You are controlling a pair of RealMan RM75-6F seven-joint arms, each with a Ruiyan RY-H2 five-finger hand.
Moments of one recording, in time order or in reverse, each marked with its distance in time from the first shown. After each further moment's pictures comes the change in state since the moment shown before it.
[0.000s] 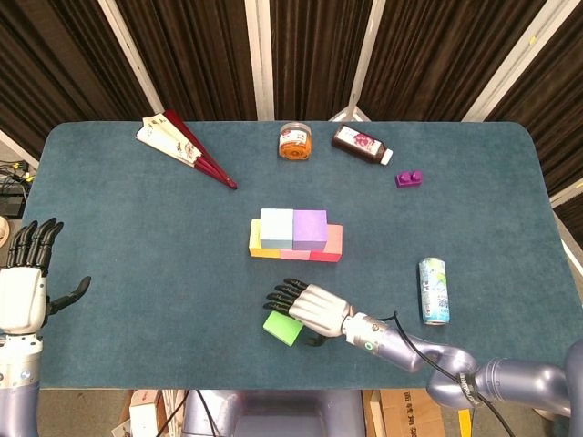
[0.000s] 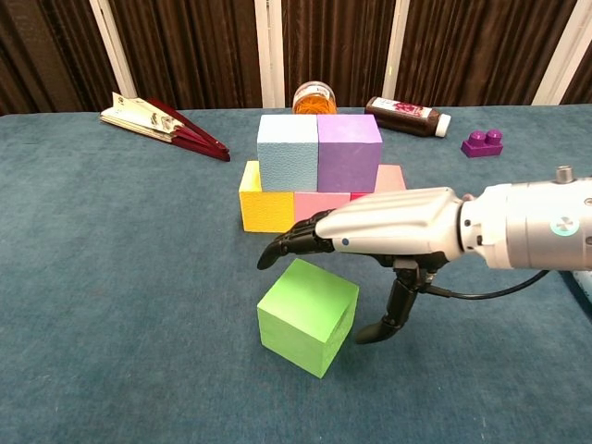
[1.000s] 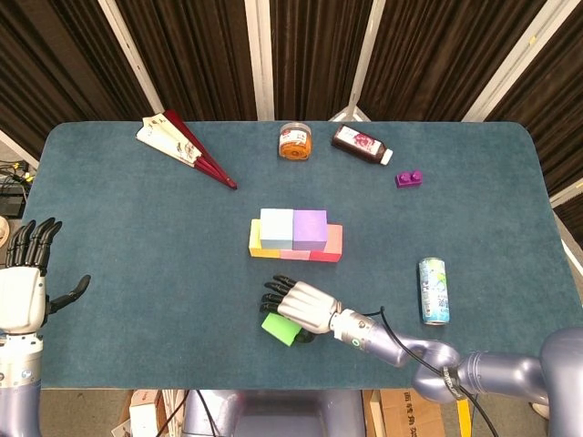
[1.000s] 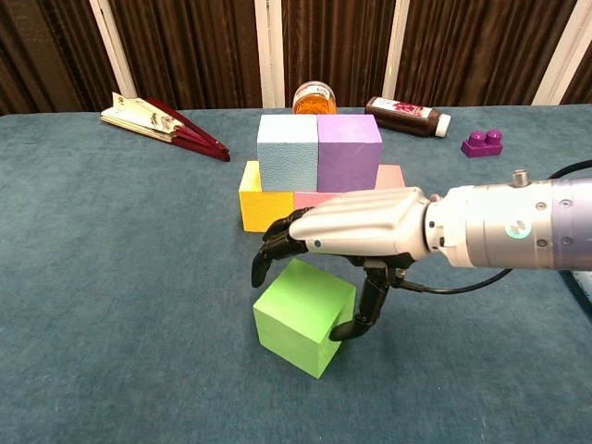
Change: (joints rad) left arm 0.003 -0.014 -0.015 0.007 -0.004 -0.001 -0.002; right arm 0.056 -0.064 0.000 0.053 0.063 0.005 -0.077
